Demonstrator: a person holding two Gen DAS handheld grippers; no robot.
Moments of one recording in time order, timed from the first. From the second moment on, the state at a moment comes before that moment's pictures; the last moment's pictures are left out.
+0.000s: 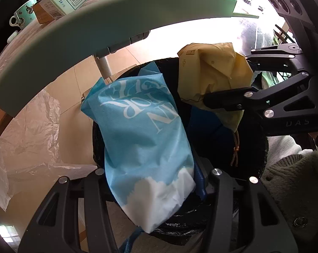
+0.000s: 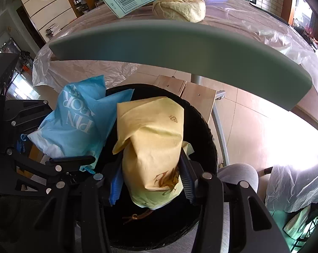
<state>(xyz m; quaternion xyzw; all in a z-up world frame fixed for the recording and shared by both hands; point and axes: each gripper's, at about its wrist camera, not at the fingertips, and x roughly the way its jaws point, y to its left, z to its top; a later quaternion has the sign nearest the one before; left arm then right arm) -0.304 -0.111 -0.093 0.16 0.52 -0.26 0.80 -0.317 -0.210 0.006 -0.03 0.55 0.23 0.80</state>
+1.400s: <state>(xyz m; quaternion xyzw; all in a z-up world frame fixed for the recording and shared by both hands) -0.264 -0.060 0.064 0.09 0.31 -0.21 0.92 -0.269 -0.224 0.127 0.00 0.38 0.19 0.91</state>
